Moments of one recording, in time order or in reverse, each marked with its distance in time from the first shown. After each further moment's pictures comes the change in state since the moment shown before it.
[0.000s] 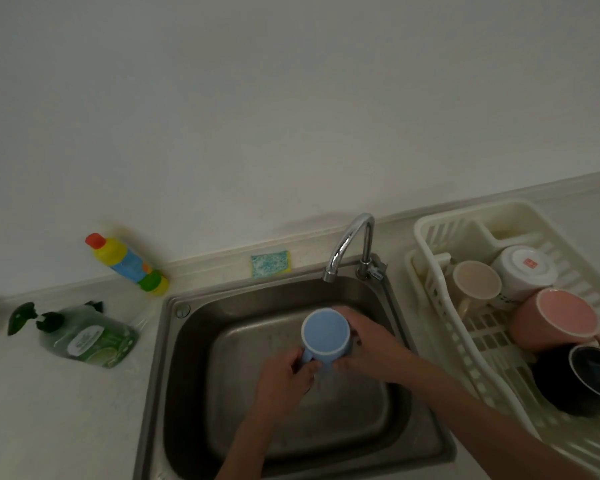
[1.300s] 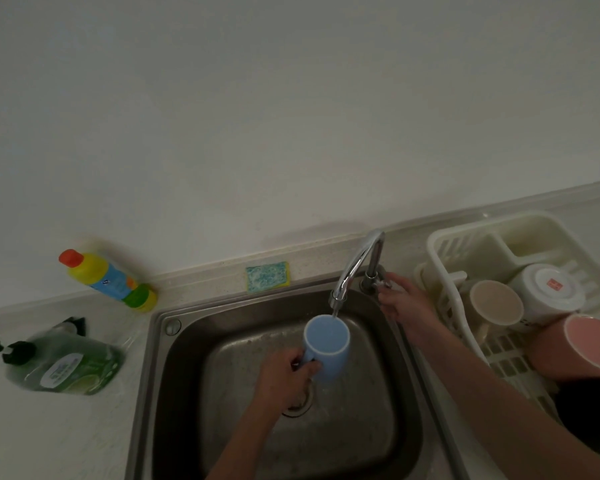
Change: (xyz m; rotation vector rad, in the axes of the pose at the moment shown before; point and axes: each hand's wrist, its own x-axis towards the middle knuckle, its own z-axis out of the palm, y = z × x) left_hand 0.064 -0.012 -0.001 -0.026 -0.089 -0.098; right_hand 0.086 0.057 -0.056 0.918 0.539 0.534
